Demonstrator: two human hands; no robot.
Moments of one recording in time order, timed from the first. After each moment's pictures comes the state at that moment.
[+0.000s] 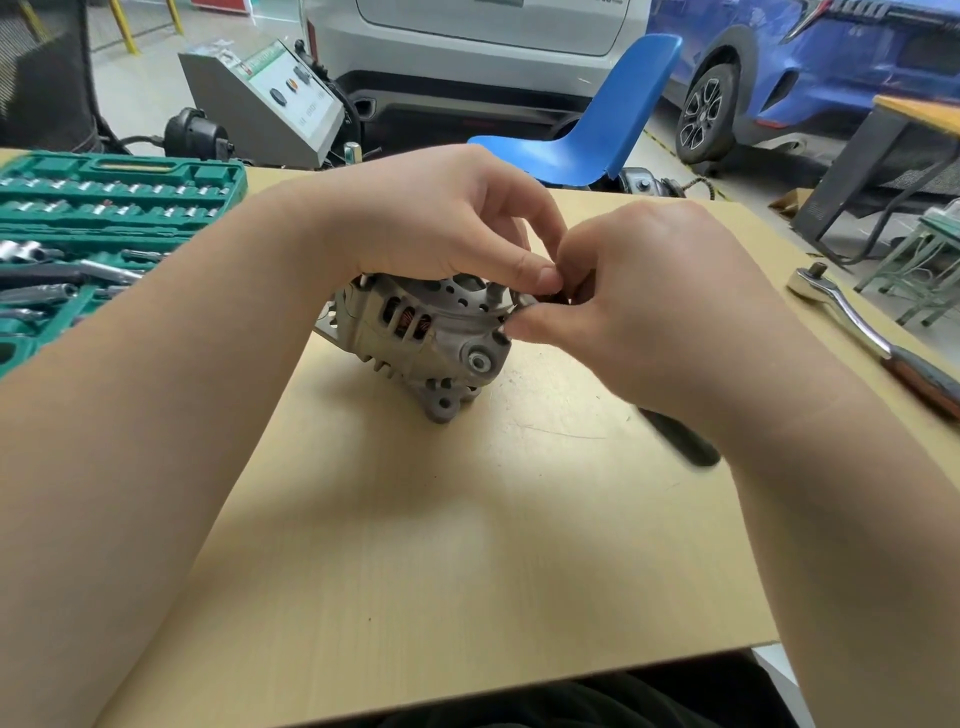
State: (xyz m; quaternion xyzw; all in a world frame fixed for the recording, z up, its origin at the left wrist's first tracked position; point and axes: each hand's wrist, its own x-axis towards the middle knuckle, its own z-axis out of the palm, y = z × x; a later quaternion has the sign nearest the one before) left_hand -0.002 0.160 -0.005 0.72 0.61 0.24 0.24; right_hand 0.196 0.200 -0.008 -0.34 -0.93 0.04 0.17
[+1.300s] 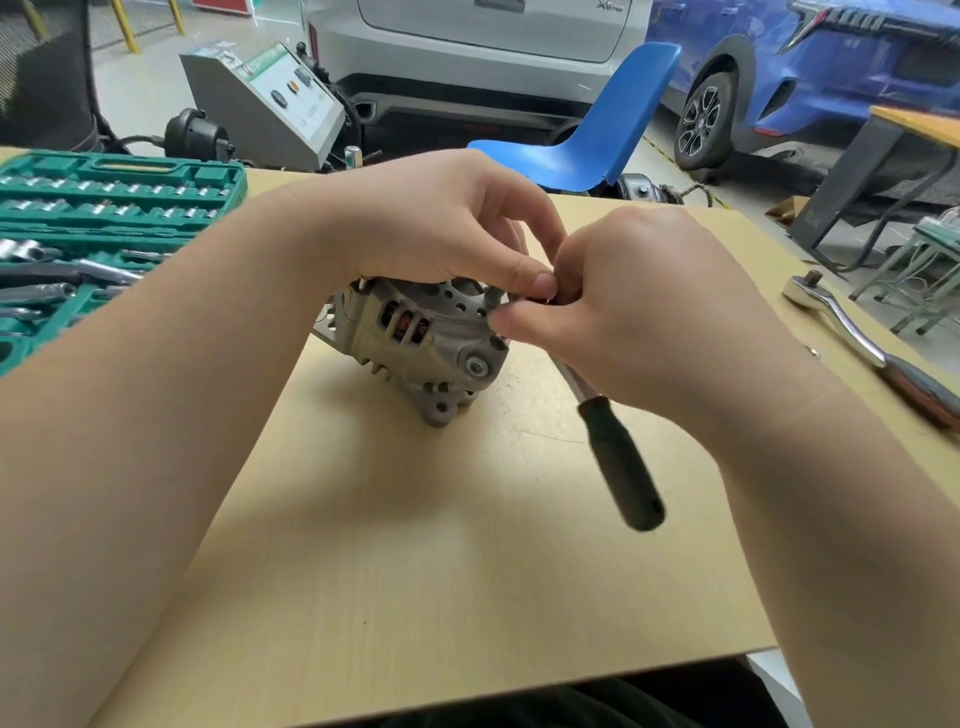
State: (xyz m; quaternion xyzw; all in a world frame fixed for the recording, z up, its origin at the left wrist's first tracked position) left_hand -0.002 0.160 -0.005 0.72 0.61 0.25 0.24; right_hand 0.193 0.202 -0.009 -0.34 -0.93 0.04 0.17
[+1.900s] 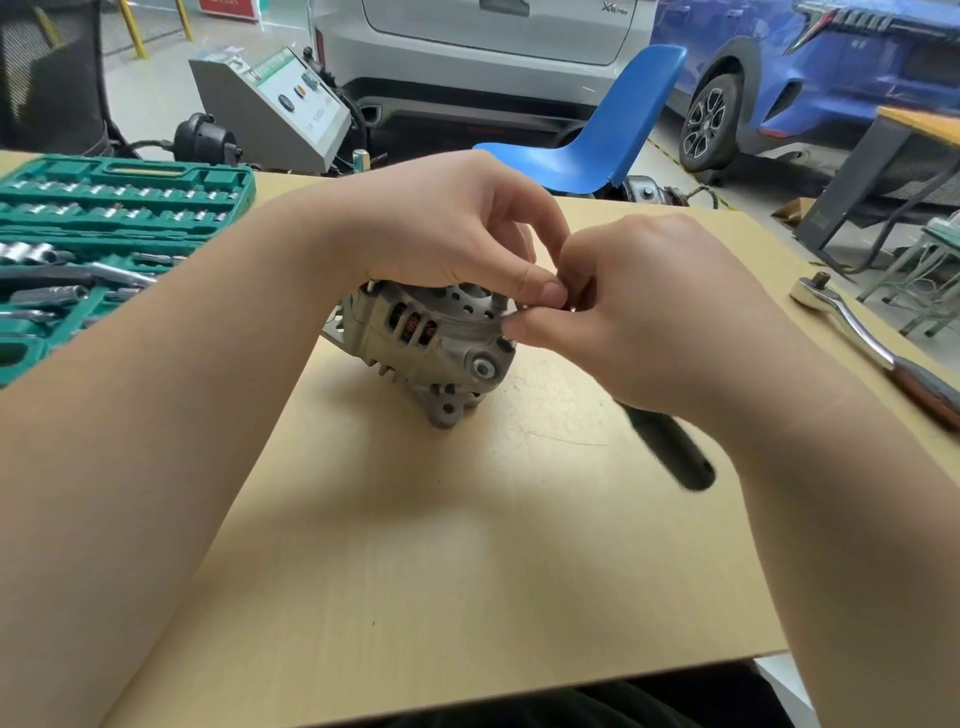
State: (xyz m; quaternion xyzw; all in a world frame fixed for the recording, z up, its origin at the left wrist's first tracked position) left_hand -0.003 0.159 -0.005 0.72 0.60 0.25 0.23; right_hand 0.194 0.207 -0.012 -0.31 -0.93 0.04 0.16
